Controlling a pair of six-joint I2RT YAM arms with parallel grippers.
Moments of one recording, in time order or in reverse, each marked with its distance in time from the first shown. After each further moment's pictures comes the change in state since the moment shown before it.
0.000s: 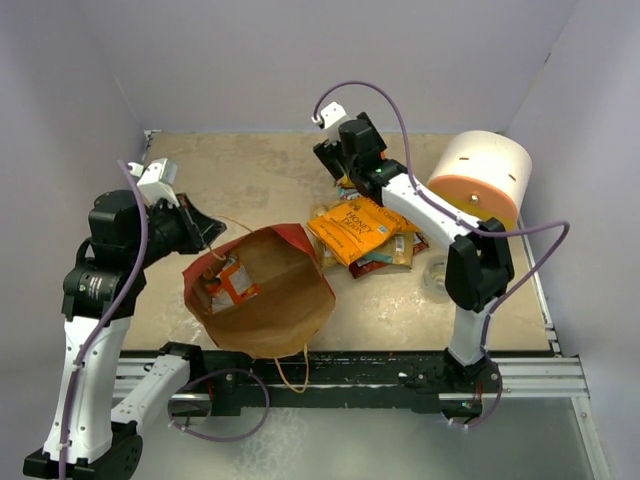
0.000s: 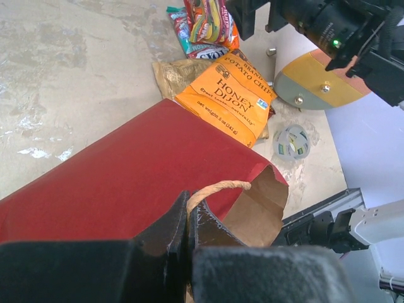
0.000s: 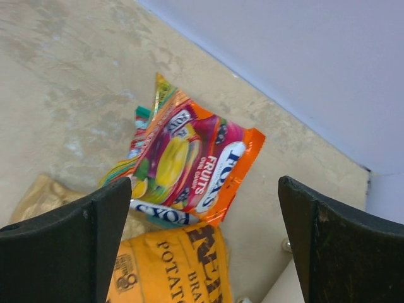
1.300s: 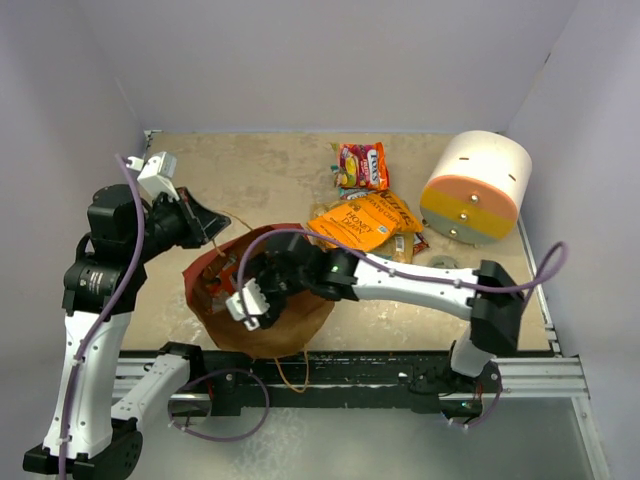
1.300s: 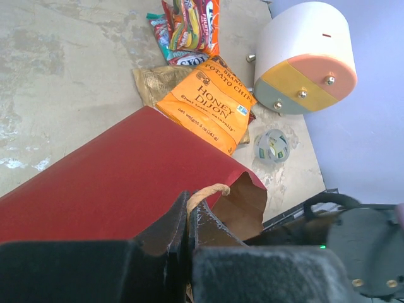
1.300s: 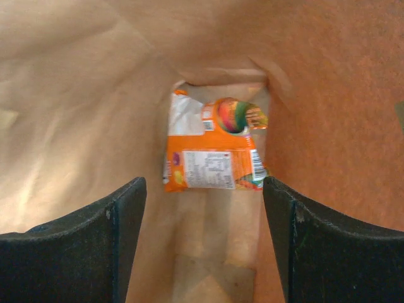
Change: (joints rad) left arm 0.000 0.016 0.017 0.043 0.046 -0.053; right arm 0.614 -0.288 -0.333 -0.132 -0.817 -0.624
